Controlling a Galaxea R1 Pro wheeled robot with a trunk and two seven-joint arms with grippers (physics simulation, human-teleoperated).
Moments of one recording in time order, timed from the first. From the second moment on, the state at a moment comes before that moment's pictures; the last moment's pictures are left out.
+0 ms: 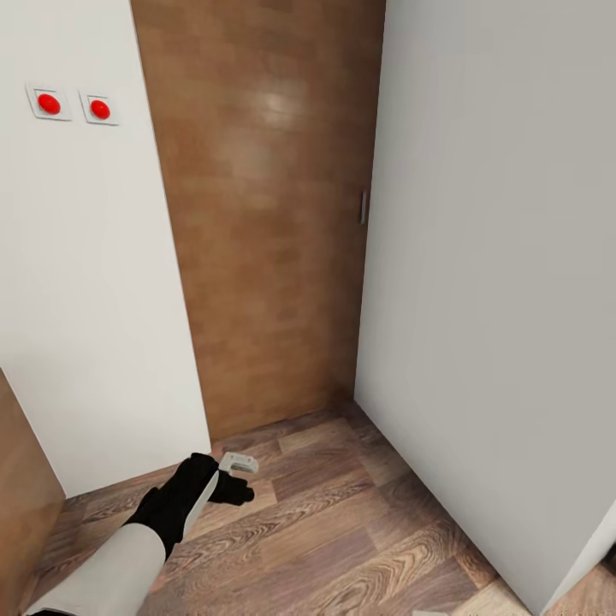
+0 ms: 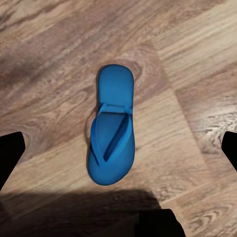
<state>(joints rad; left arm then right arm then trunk) -0.67 -0.01 -0.18 -0.62 -0.02 0.76 -0.15 -0.37 0.06 -0.07 -0.23 0.00 0.28 -0.09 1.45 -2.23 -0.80</state>
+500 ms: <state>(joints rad) -0.67 0.00 -0.18 -0.63 -0.02 0.68 -0.15 -0.37 0.08 -0.07 -0.24 0.01 0.29 -0.10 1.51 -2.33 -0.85</state>
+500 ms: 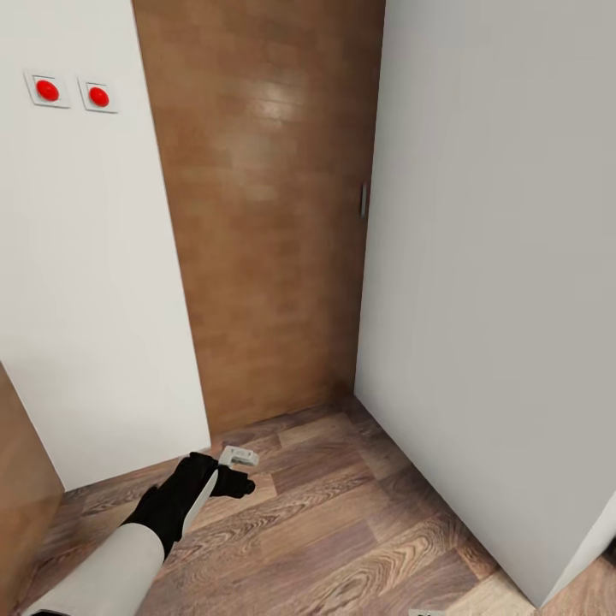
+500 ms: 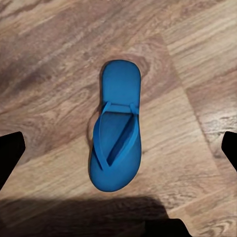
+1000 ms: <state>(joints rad) -0.67 0.00 -0.18 -0.63 -0.02 0.65 -0.16 -0.43 0.08 -0.07 -0.25 0.01 0.31 -0.11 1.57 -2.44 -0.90</state>
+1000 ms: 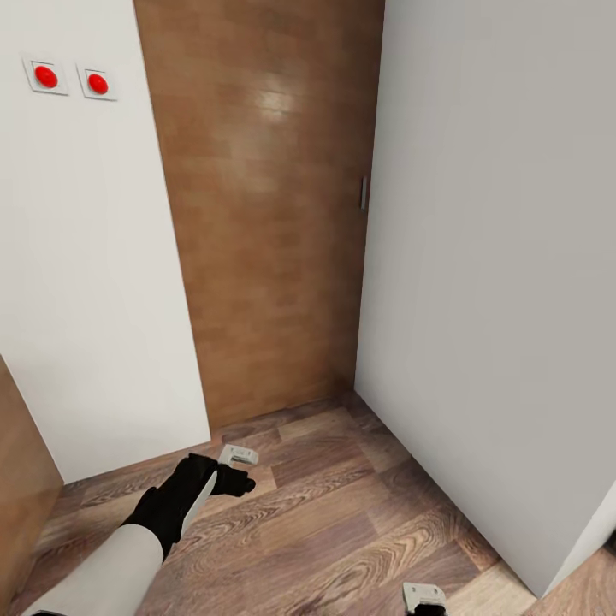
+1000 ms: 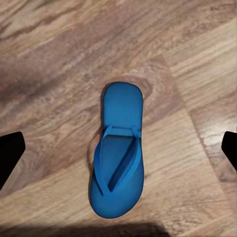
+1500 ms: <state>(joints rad) -0.67 0.00 -0.19 -0.63 -0.02 0.63 -0.16 -0.48 0.08 -0.07 -0.24 0.00 0.34 -0.15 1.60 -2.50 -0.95</state>
